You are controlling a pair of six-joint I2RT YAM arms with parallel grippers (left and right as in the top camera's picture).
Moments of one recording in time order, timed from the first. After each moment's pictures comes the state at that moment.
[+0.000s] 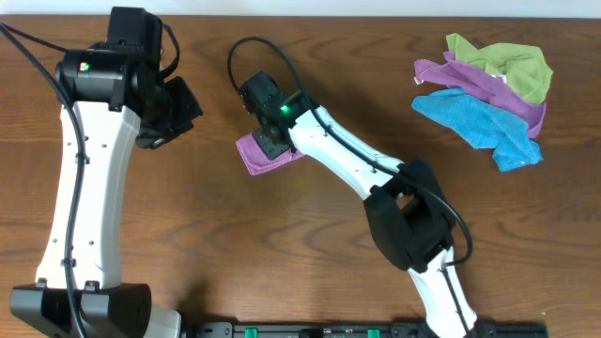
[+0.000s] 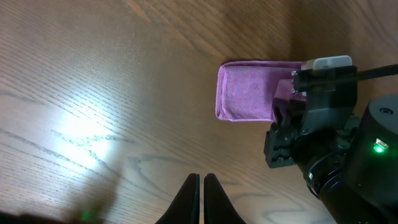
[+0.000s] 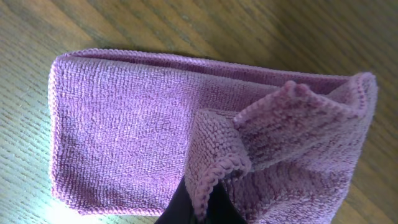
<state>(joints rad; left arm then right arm) -0.07 1.65 1.84 -1.47 0.10 -0.59 0.72 2.27 1.87 -0.85 0.12 0.09</state>
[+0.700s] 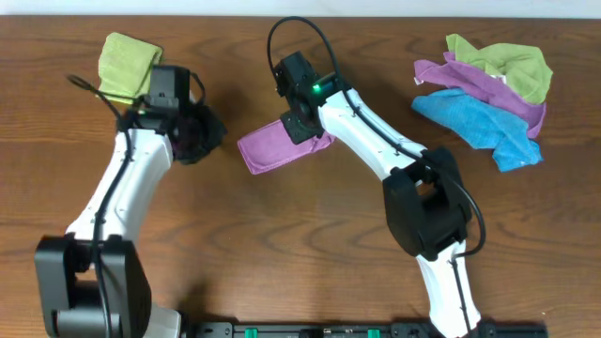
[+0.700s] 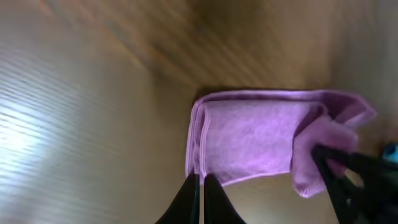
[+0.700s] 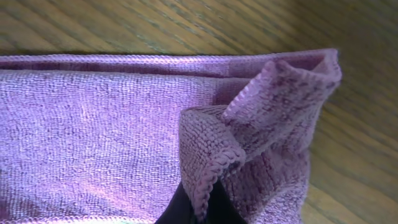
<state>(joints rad) -0.07 1.66 1.19 -0.69 0.26 -0.72 0.58 2.27 1.87 -0.87 0.07 0.09</state>
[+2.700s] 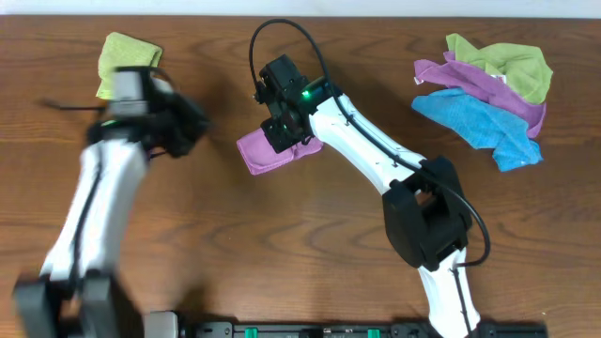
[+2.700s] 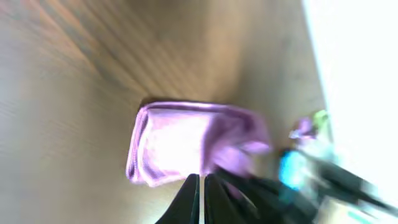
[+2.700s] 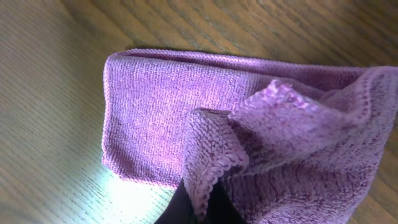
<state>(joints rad) 0.09 1.49 1.17 -0.63 0.50 -0.86 0.64 2.22 1.87 -0.87 -0.12 0.09</state>
